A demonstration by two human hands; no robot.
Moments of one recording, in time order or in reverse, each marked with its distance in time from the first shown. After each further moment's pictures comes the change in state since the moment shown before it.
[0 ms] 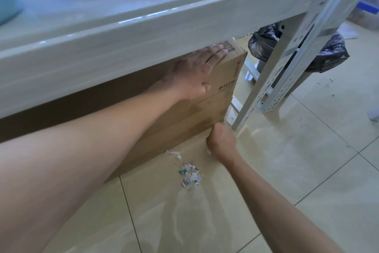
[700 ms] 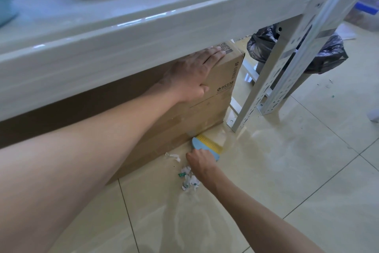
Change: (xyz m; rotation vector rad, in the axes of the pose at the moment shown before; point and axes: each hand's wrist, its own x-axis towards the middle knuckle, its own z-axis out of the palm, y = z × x) left_hand 0.002 -0.003 0.001 -0.013 0.001 -0.005; right_hand -0.024 -0.017 0.041 -0.513 -0.270 -0.486
